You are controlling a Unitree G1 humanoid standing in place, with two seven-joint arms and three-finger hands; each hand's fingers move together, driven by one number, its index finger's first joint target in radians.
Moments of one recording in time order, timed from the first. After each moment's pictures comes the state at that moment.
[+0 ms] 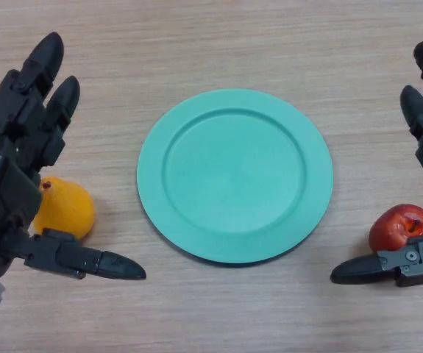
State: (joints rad) left arm 0.07 0.22 0.20 -0.69 -0.24 0.27 -0.23; right arm 0.10 -0.20 -0.07 -0.84 0.09 0.41 0.09
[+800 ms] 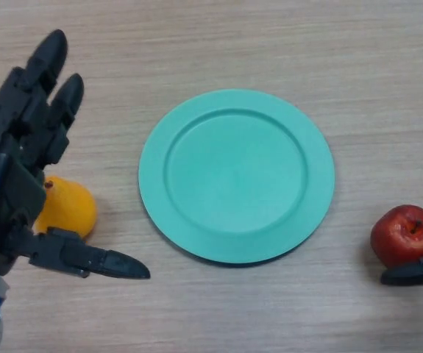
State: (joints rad) left arm 0.07 0.22 0.16 -0.69 -0.24 0.27 -0.23; right arm 0.09 -0.23 -0.25 -0.24 0.11 -0.04 0.24
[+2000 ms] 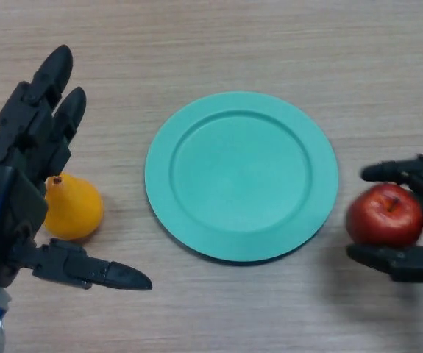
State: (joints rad) left arm 0.11 0.21 0.17 -0.70 -0.20 0.24 -0.23; right arm -0.02 -0.25 -0.07 -0.18 0.04 0.14 0.19
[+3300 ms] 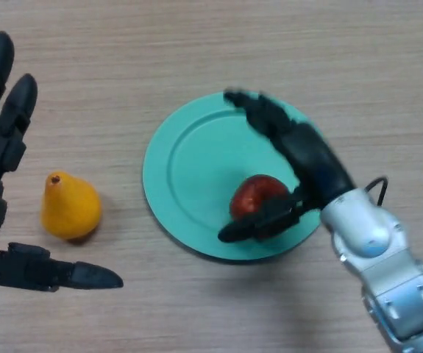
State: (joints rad) left arm 0.15 0.18 0.28 -0.77 -0.25 0.20 -0.24; right arm -0.37 -0.19 0.29 -0.18 -0.19 0.29 0.08
